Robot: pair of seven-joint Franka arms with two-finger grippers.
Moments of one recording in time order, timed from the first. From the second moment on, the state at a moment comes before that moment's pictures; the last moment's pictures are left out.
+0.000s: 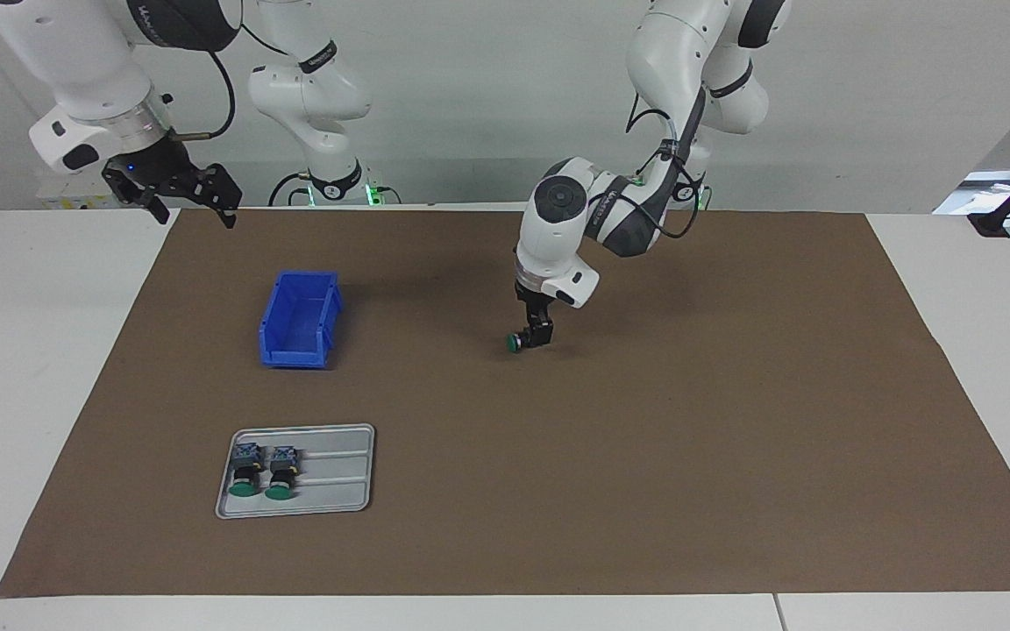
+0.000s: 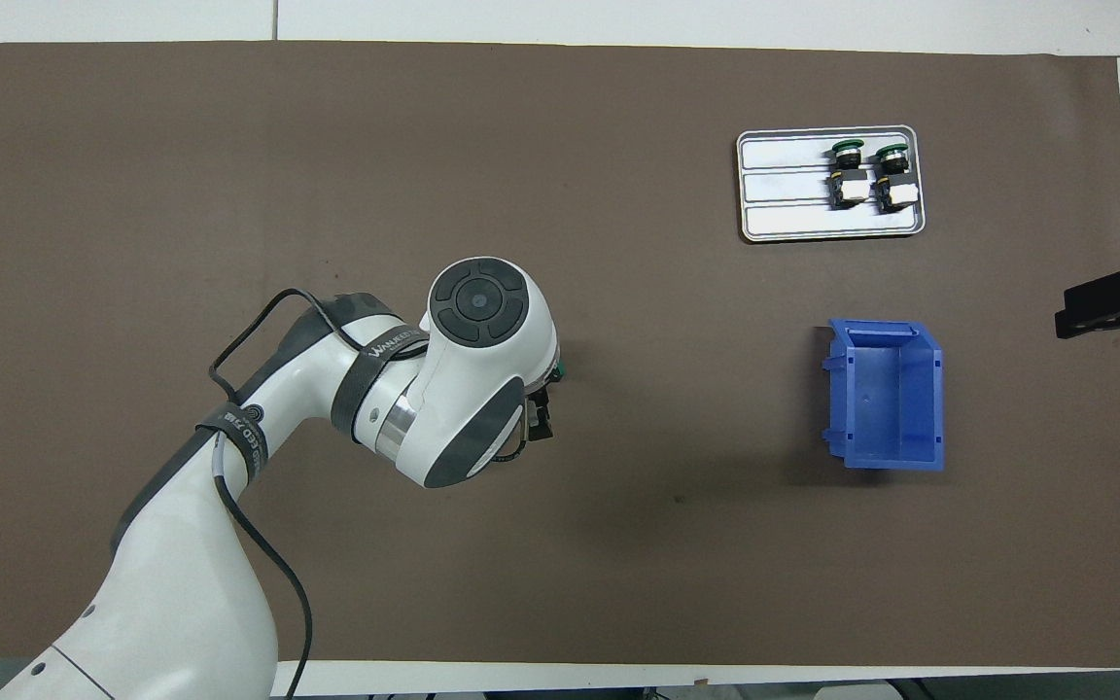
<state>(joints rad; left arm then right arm) -0.68 0.34 -0.12 -1.87 -0.11 2.18 -2.40 -0.07 -0.11 0.00 -1.70 -0.03 1.49 0.02</state>
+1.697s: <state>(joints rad) -0.70 0.40 -0.11 -1.86 -0.11 2.25 -2.45 -0.07 -0.11 0.00 -1.70 -0.03 1.49 0.02</state>
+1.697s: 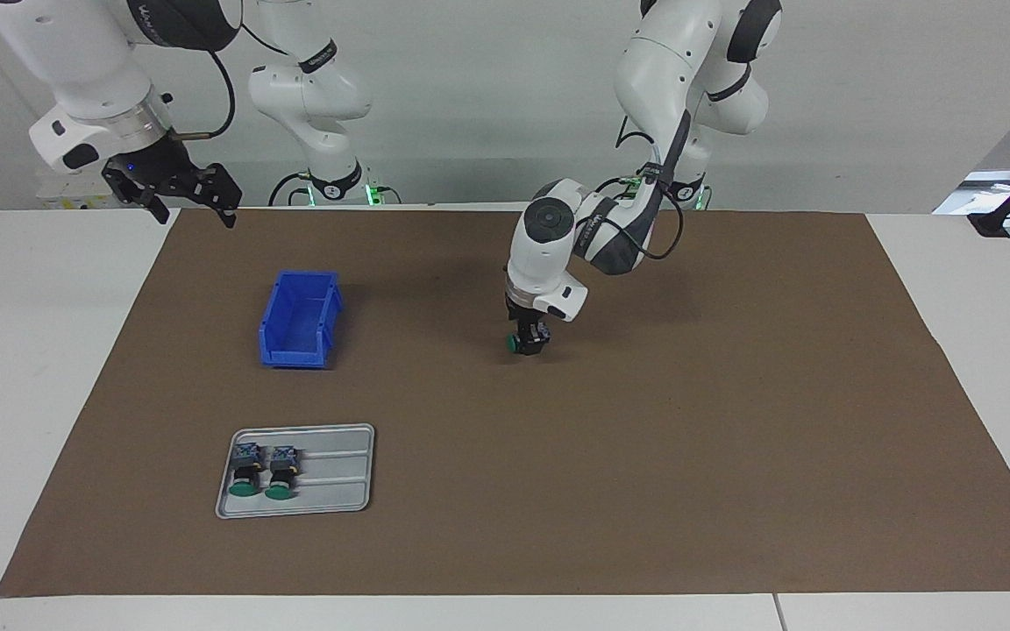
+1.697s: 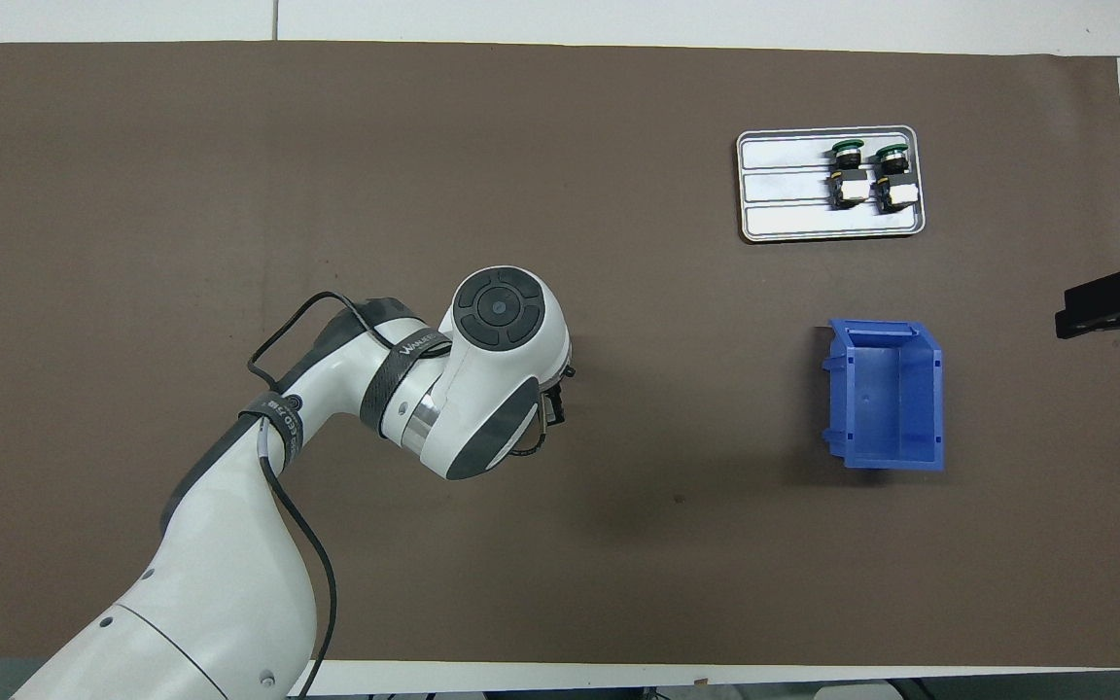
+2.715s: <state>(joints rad) -0.60 0.26 -0.10 -1.87 -0.11 2.21 -2.33 -0.07 -0.11 0.00 -1.70 -0.03 1.49 0.02</state>
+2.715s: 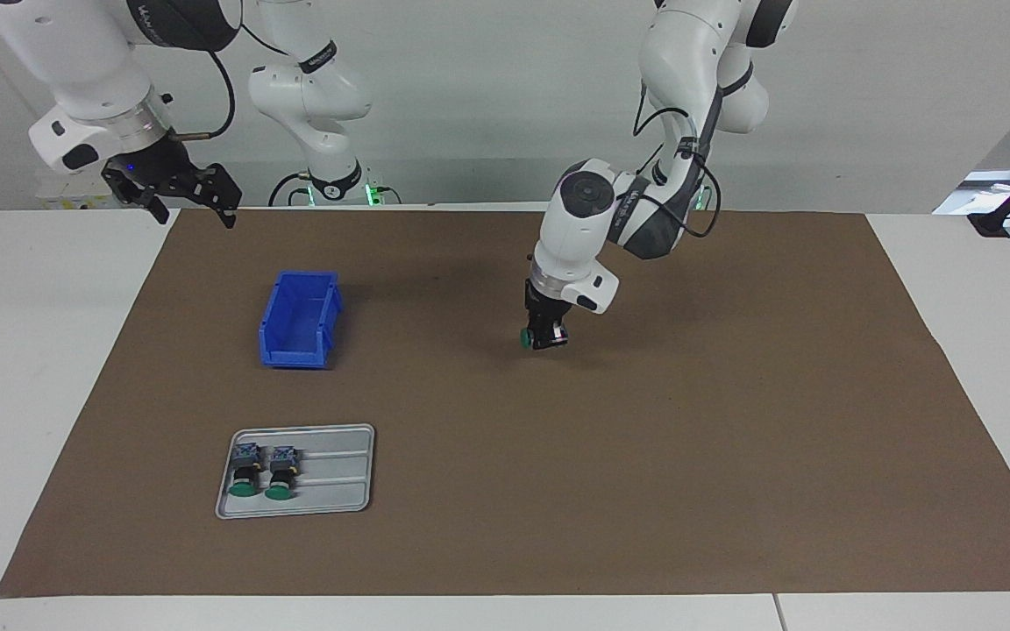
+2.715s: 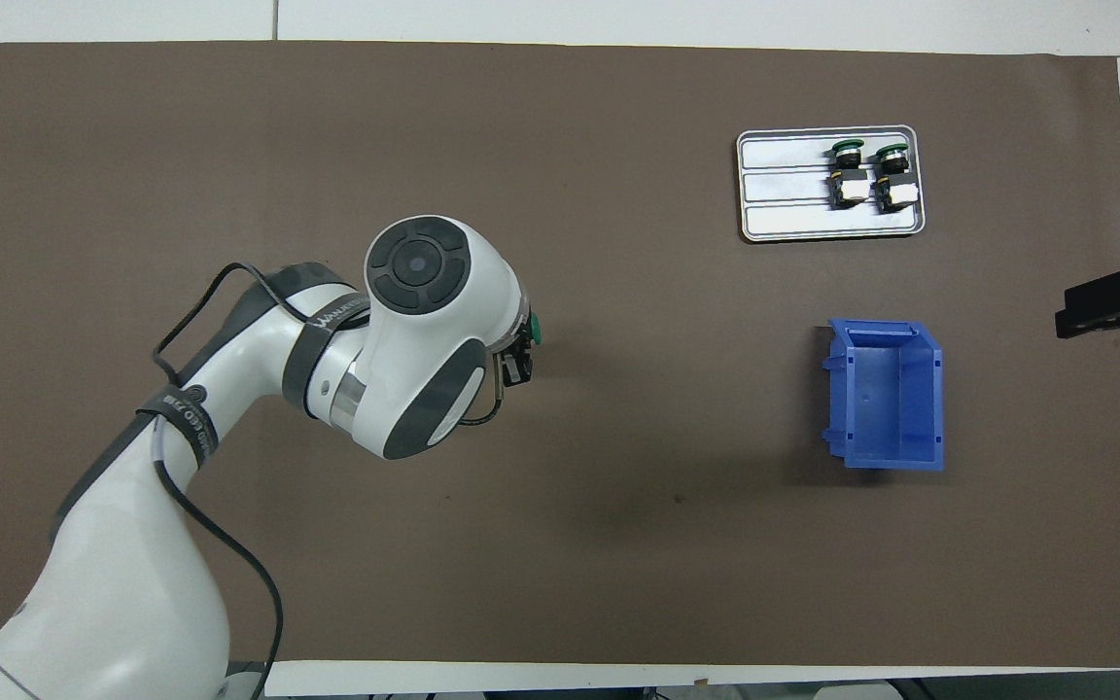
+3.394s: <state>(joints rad) -0.57 0.18 -0.11 -2.11 -0.59 2.53 -1.89 -0.07 -0.11 0.00 -1.70 -0.03 1.49 0.02</state>
